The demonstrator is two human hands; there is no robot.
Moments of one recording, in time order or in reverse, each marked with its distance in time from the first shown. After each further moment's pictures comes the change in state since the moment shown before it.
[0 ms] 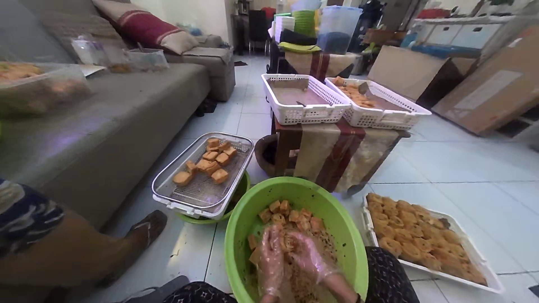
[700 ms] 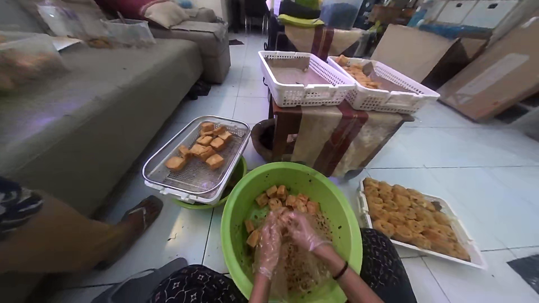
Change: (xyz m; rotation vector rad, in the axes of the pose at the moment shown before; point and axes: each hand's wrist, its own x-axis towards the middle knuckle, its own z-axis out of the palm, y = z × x) left_hand 0.003 -0.008 -0.003 0.044 -0.217 -0.034; right_hand 0.024 0.006 -0.004 -0.112 -0.031 -0.054
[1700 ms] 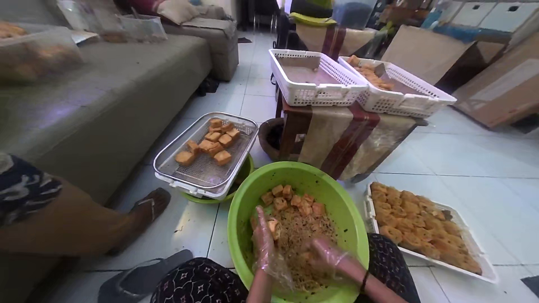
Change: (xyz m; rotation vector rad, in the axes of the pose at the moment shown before) left_hand 0.012 0.003 -0.008 -0.426 0.314 -0.375; right_hand -0.024 0.069 0.001 -0.367 -0.417 0.012
